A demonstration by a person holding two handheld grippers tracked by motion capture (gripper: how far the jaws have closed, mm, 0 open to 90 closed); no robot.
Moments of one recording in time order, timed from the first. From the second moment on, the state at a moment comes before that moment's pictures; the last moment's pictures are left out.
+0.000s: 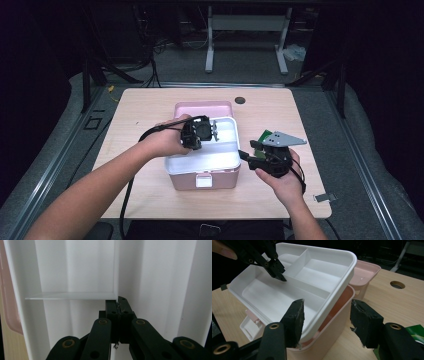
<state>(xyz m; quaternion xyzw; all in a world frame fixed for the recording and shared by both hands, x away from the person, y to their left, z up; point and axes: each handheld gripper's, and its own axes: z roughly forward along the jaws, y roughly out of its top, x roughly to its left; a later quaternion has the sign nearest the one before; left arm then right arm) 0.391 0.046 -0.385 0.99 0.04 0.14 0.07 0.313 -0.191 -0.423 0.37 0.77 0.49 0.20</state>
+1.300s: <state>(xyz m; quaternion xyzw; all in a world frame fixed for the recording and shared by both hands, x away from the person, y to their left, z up) 0.396 0.273 -0.411 0.95 0.28 0.14 0.04 0.351 -0.217 -0.444 0.37 0.82 0.38 0.21</state>
